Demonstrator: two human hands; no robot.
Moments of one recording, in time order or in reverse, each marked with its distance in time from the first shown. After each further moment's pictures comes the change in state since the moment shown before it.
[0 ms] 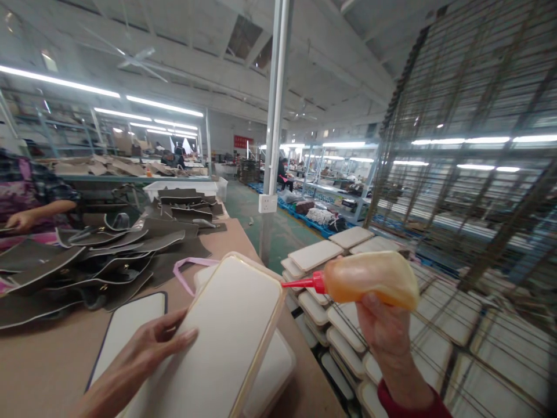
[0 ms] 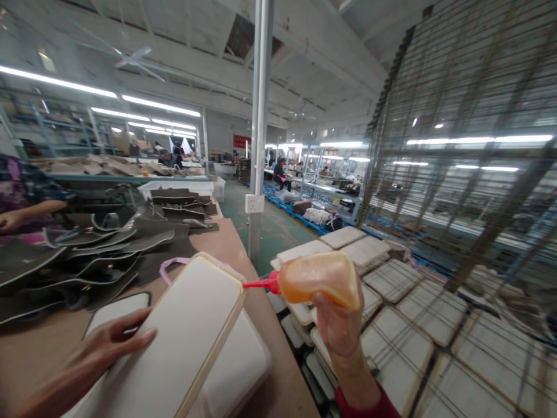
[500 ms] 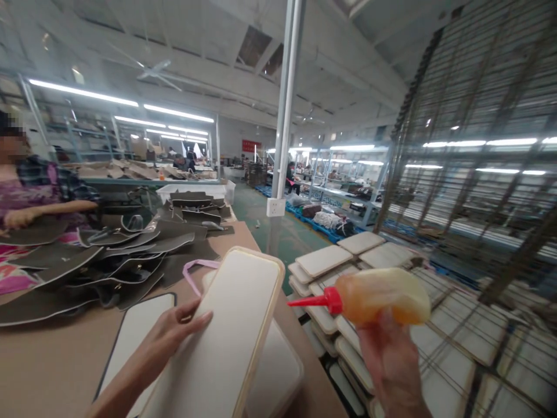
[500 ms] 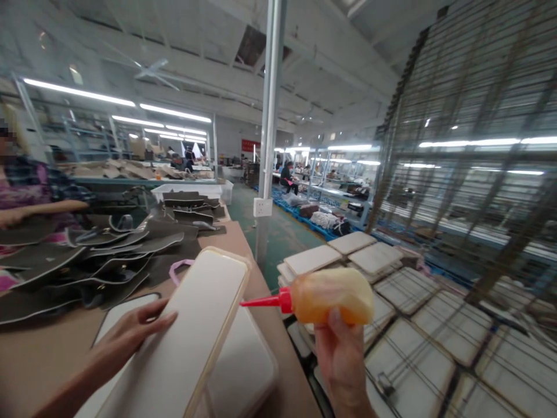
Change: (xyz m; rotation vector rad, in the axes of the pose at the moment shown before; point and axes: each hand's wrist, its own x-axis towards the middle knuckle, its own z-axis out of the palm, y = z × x) left_hand 0.048 -0.031 -0.015 0.061 0.016 0.054; right_hand -0.021 0.003 0.012 0.126 0.200 0.190
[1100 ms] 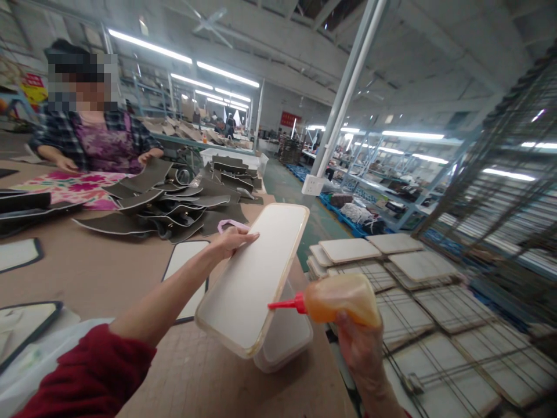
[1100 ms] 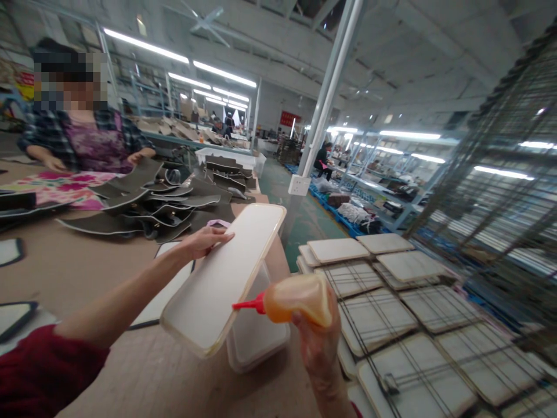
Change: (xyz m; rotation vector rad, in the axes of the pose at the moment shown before) left_hand 0.078 0.018 -0.001 -0.256 0.037 -0.130; right_hand -0.048 0.055 -0.021 -0.330 -0.334 0.113
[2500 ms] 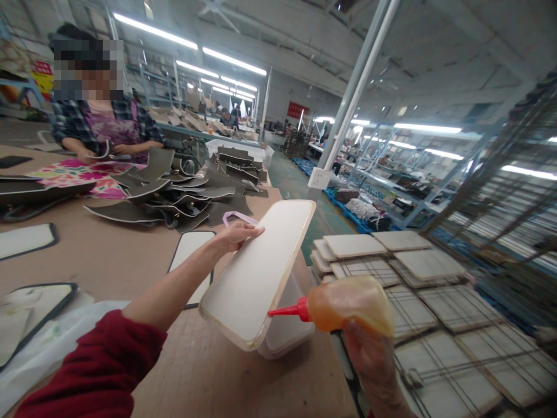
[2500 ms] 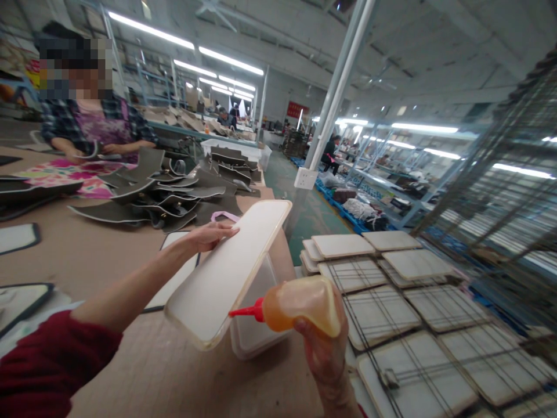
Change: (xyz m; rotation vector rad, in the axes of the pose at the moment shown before) left_hand -0.005 -0.004 0.001 -0.025 -0.088 -0.059; right_hand -0.005 -0.024 -0.003 -0.175 -0.152 -0.115
